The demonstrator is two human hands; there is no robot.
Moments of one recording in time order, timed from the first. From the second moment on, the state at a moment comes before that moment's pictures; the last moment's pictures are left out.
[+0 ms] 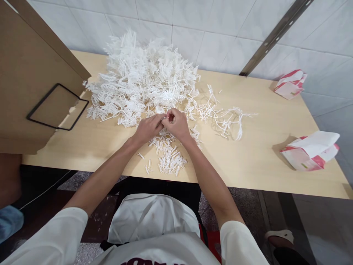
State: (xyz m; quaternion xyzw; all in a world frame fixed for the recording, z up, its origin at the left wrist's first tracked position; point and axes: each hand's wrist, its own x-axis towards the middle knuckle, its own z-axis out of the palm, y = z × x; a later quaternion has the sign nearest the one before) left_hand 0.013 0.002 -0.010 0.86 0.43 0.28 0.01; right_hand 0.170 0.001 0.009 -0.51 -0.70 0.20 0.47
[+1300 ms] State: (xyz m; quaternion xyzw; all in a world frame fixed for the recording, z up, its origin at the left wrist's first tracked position) left_hand 0.010 0.010 -0.017 0.79 0.43 0.43 -0.04; right_hand 0.166 -0.006 0.014 -0.46 -0.63 0.32 0.54
